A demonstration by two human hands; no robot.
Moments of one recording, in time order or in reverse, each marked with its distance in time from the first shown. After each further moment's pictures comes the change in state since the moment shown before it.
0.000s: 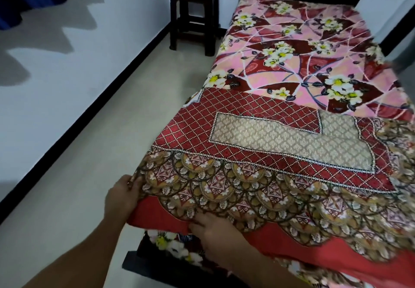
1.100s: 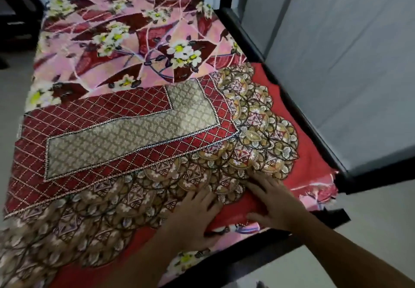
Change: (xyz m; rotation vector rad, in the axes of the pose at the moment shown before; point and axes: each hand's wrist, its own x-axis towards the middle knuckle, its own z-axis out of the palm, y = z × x) left_hand -0.251 0.314 0.223 0.568 -0.614 1.723; right_hand -0.410 0.186 -0.014 -0.118 0.139 0.859
